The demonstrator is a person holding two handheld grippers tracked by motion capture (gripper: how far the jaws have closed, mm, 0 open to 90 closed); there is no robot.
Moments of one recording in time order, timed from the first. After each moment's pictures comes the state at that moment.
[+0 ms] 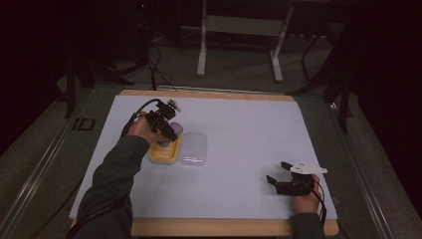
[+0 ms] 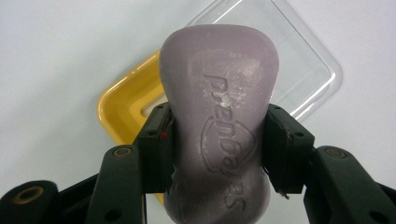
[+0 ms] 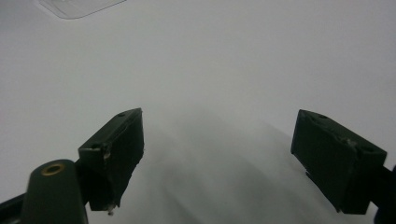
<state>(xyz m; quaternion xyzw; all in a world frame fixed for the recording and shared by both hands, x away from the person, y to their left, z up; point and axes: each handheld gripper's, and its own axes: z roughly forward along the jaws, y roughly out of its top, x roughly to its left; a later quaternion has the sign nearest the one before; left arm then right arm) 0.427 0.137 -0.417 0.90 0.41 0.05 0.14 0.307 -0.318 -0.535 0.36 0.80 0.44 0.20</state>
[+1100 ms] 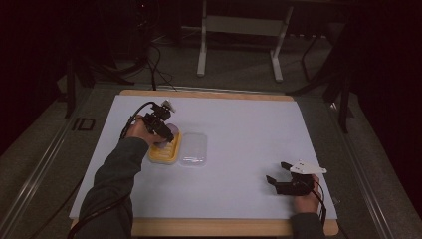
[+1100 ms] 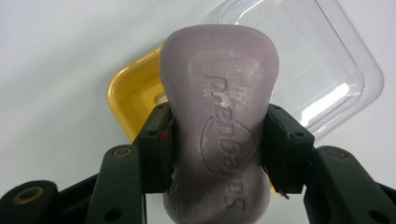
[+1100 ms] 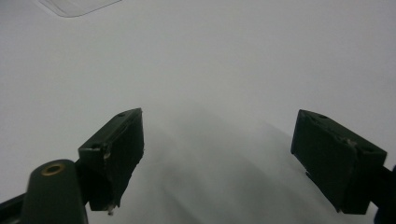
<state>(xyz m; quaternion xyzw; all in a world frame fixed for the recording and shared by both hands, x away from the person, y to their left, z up) 0.436 0.151 -0.439 0.88 0.46 0.04 0.14 0.307 -0.317 -0.535 0.35 0.81 0.43 0.20</state>
